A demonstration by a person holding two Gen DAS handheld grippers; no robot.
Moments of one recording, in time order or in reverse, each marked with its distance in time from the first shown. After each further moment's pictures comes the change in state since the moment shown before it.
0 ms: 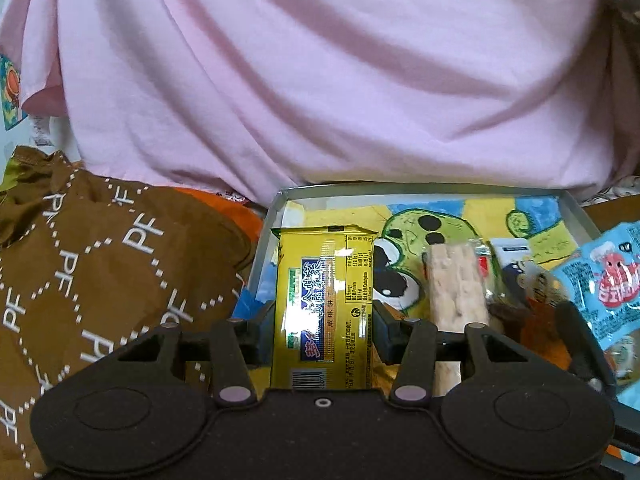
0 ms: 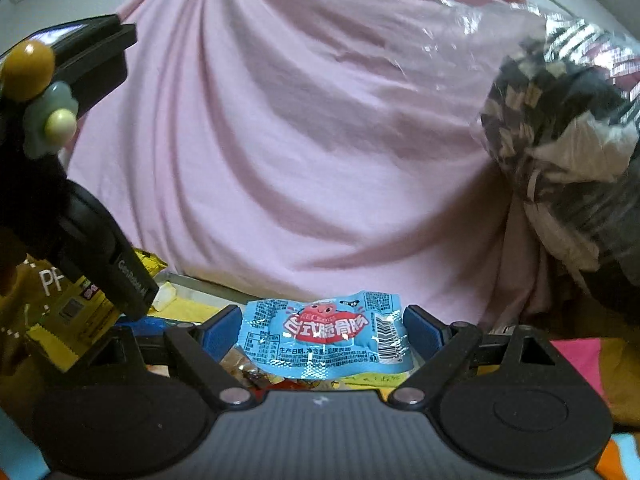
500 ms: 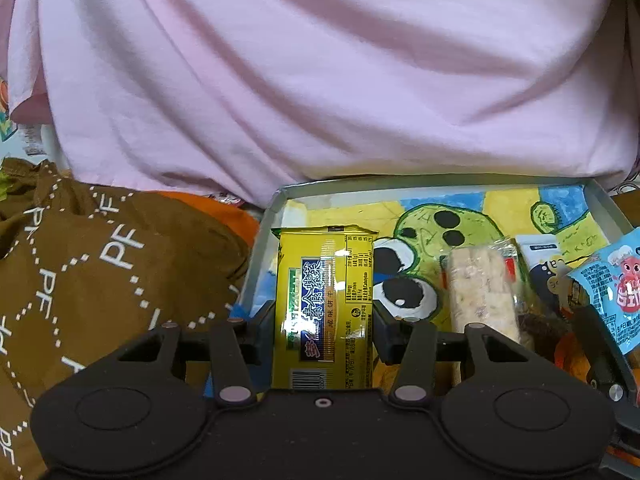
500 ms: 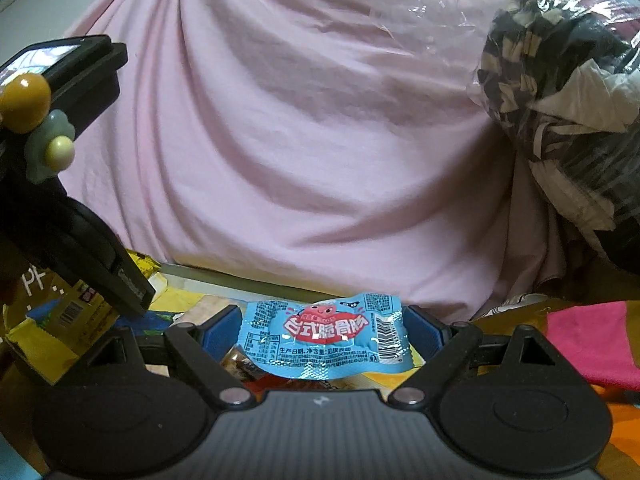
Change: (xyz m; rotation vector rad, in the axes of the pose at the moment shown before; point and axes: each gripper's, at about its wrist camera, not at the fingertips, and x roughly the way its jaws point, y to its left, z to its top) left arm 0.032 -0.006 0.007 0.032 0.024 0.045; right arm 0.022 -0.006 -0.010 0.074 0.033 0.002
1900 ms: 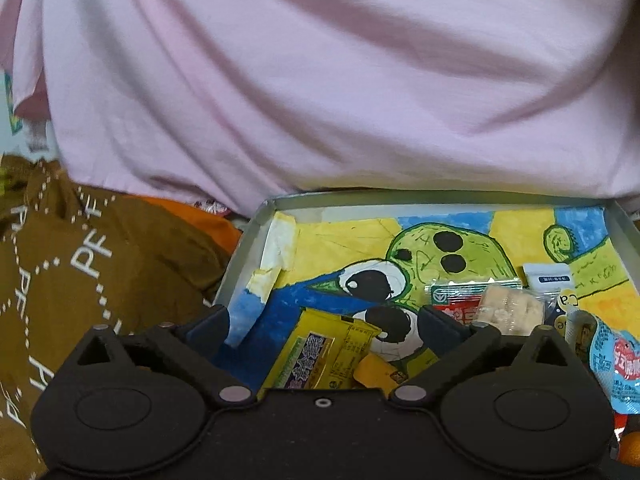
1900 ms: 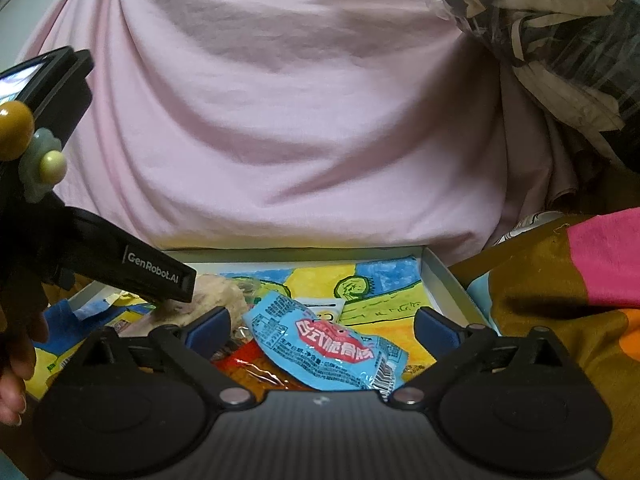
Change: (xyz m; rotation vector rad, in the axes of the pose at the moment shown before) left arm 0.026 -0.019 0.005 -0.069 -0.013 0.063; right arm 0.024 -0.032 -0.012 0.172 0.128 0.050
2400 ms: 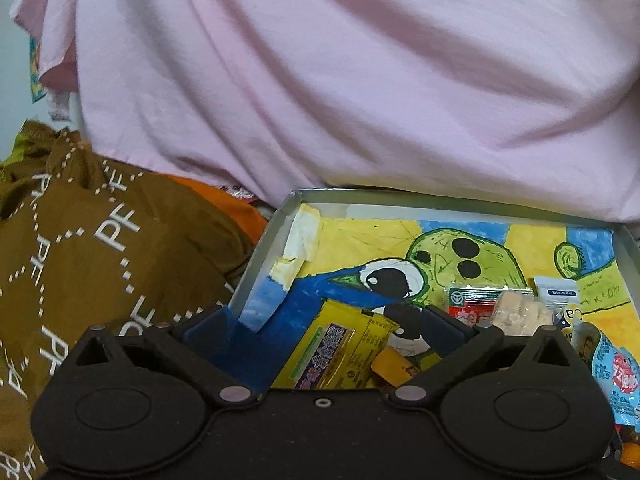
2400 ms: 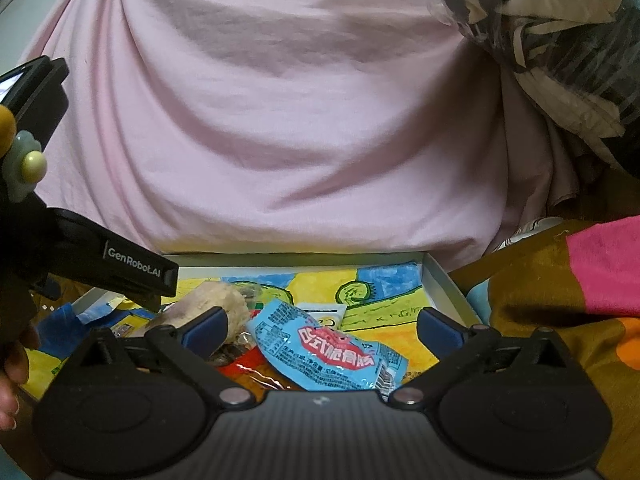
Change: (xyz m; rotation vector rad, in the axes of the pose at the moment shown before) left arm -0.009 0.015 0.000 -0.089 0.006 0.018; right arm -0.002 0.001 0.004 -0.007 -0.005 0.007
